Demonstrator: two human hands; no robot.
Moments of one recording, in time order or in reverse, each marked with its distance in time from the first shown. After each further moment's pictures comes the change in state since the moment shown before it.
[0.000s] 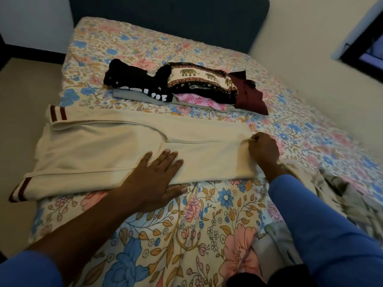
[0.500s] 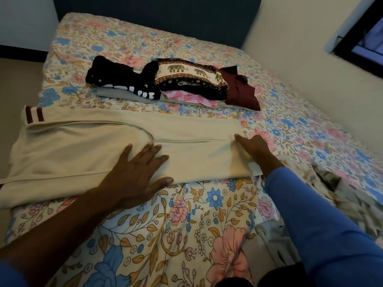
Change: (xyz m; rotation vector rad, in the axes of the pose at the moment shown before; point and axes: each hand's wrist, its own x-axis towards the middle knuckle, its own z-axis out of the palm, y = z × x) left_hand 0.010 -0.006 -0.010 -0.023 0.046 -0.069; right_hand 0.014 0.009 -0.005 0.142 -0.273 0.187
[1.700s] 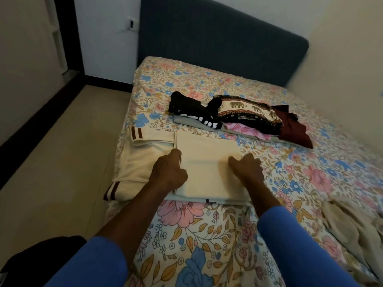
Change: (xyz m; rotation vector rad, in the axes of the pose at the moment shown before) left_hand -0.043 -0.080 -0.047 -0.597 0.234 -0.596; right_hand -0.164 -0.152 0.112 -0.093 0.008 -0.178
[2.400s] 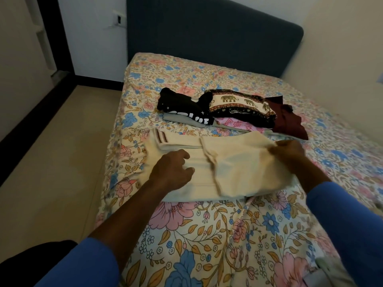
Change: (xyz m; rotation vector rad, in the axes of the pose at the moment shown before) left_hand 0.008 0.026 0.020 -0.071 -0.056 0.100; right_hand 0.080 0.070 -0.102 0.235 0.031 0.015
